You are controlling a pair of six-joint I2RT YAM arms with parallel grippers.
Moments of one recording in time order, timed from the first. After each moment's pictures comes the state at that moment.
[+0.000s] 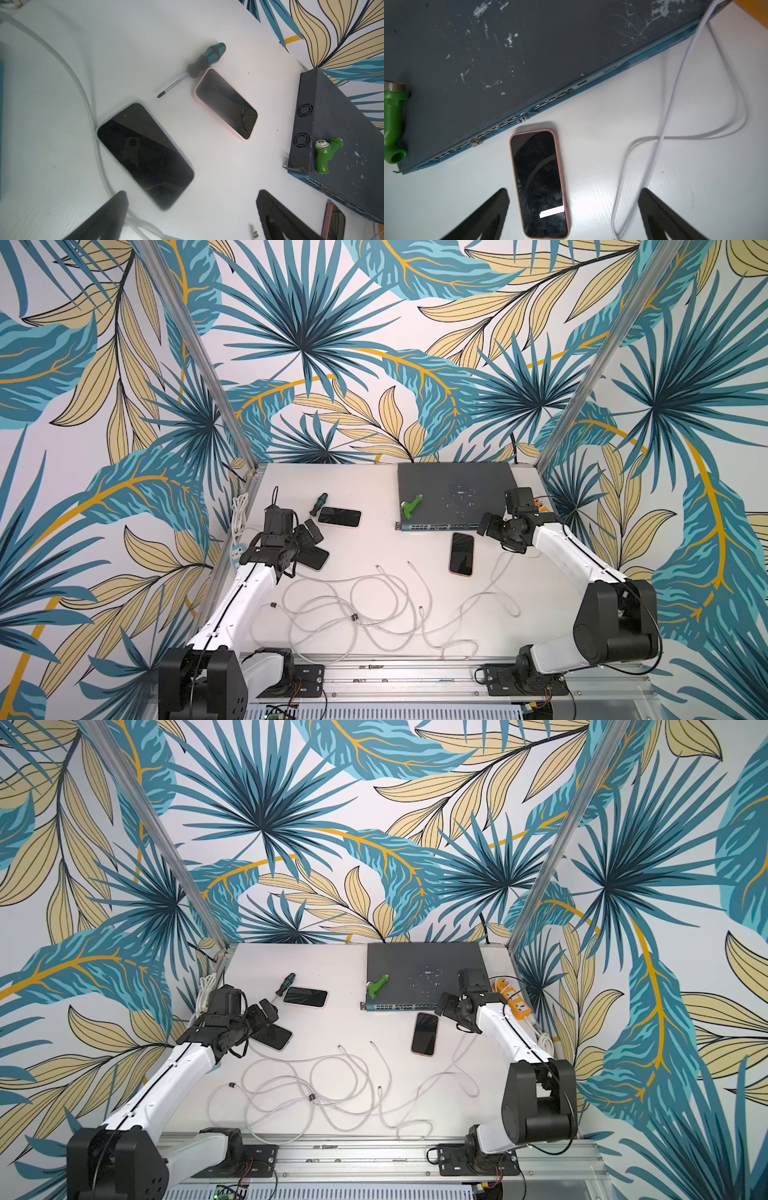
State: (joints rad) left arm -0.02 1.16 0.80 -0.46 0.03 -0.64; right arm 0.67 1.51 1.09 -0.65 0.04 0.50
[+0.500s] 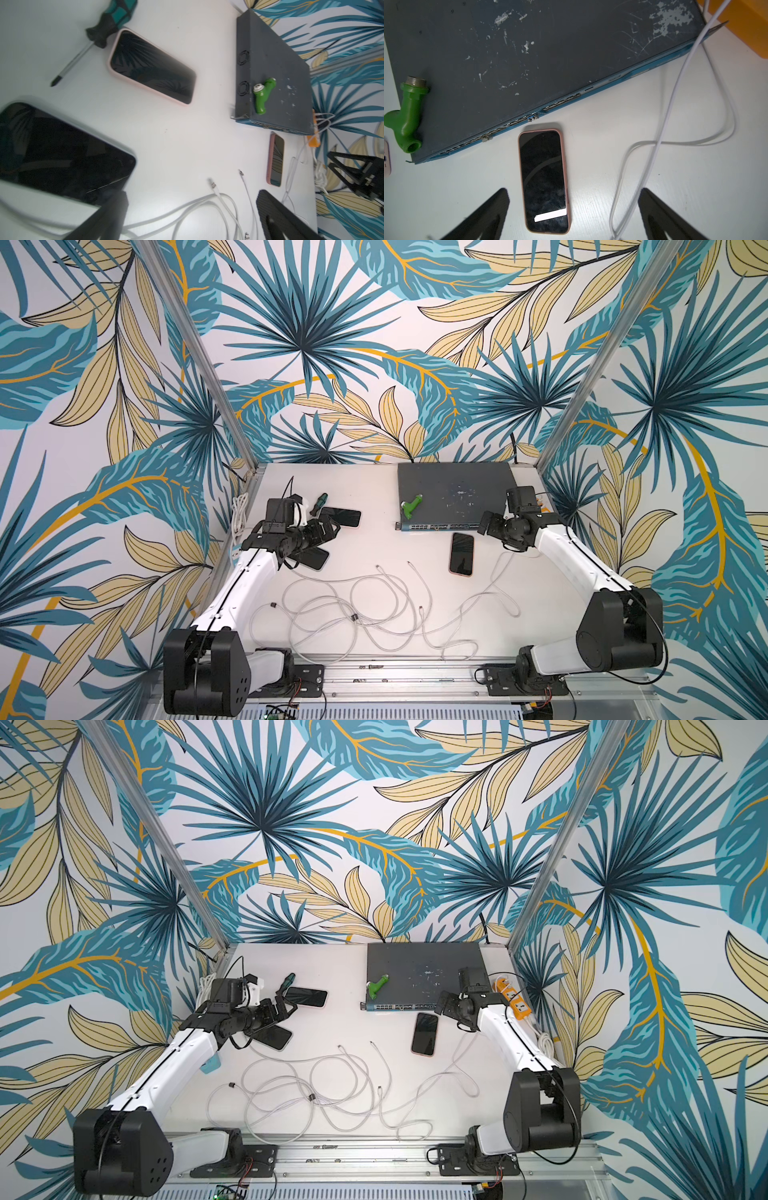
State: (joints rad) left arm -0.02 1.25 0.90 -0.46 0.49 -0.48; right arm 0.67 1.45 1.09 -0.65 0.04 0.45
